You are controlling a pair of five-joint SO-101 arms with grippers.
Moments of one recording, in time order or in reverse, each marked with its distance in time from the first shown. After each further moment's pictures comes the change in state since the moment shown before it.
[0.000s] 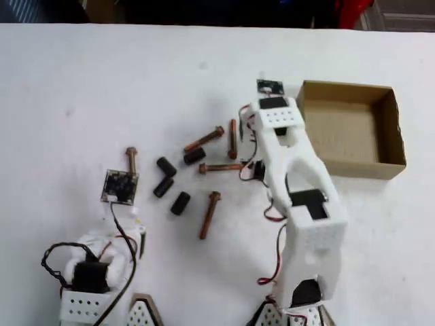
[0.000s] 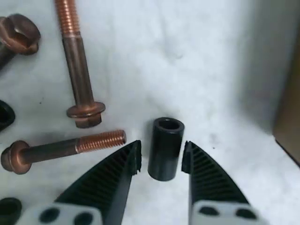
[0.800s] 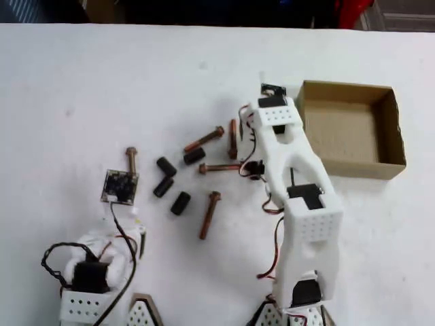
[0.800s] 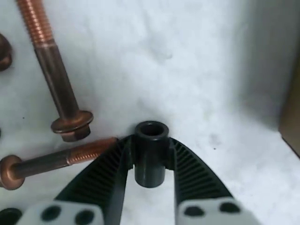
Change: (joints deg) left arm 0.0 0.0 0.0 0.0 0.0; right arm 0.4 4.4 -3.1 1.2 -1.2
